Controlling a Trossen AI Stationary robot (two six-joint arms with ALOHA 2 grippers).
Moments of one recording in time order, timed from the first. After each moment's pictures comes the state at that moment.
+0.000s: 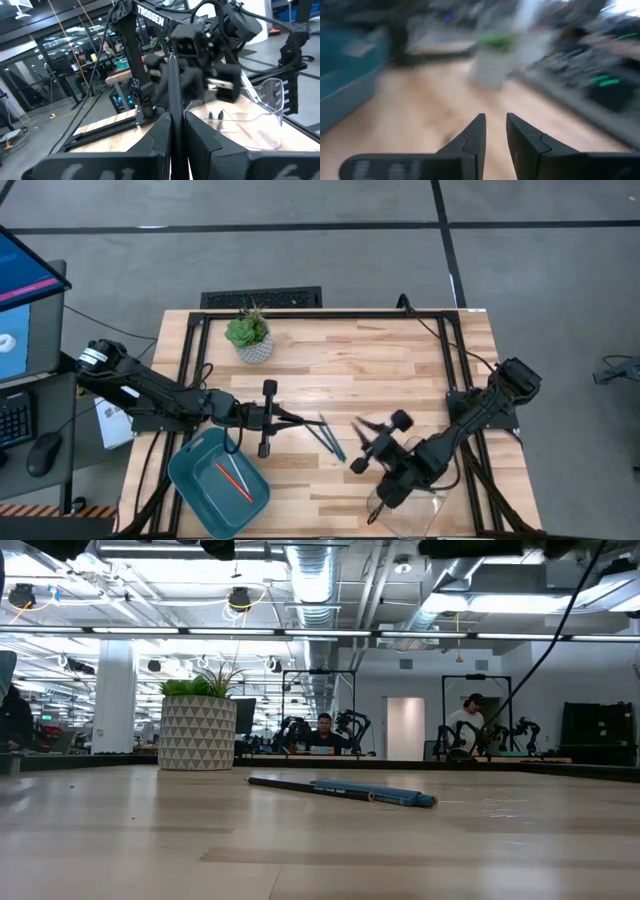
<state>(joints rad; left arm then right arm) -0.34 1.25 0.56 0.73 -0.25 0.32 0.70 1.71 1.09 -0.34 1.42 0.73</state>
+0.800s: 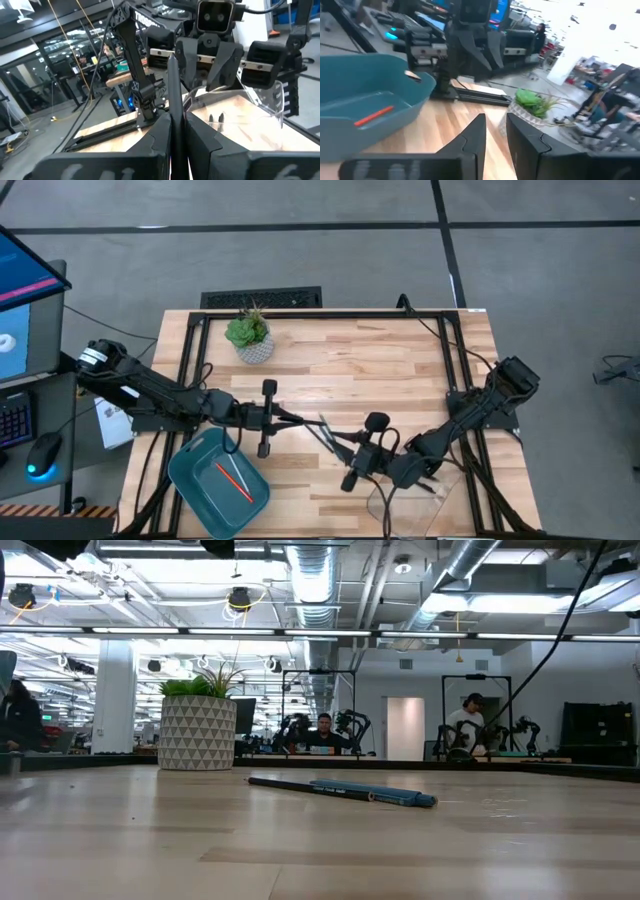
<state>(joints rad) -0.34 1.25 0.56 0.74 -0.25 0.33 0.65 1.71 1.06 0.50 1.06 -0.29</state>
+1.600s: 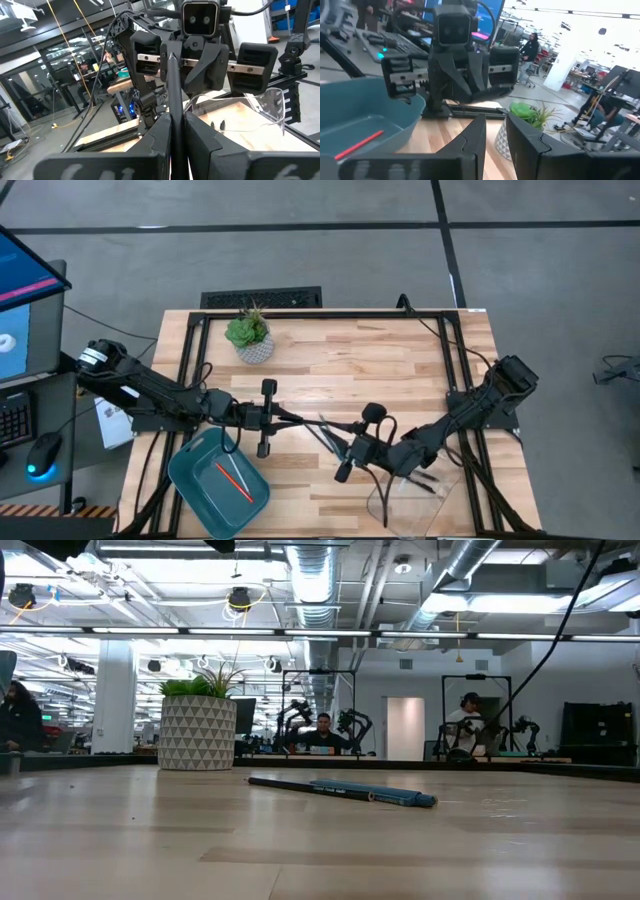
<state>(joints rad) -0.34 1.25 0.56 0.78 -0.24 0.34 0.60 1.71 1.06 0.65 1.03 -0.39</state>
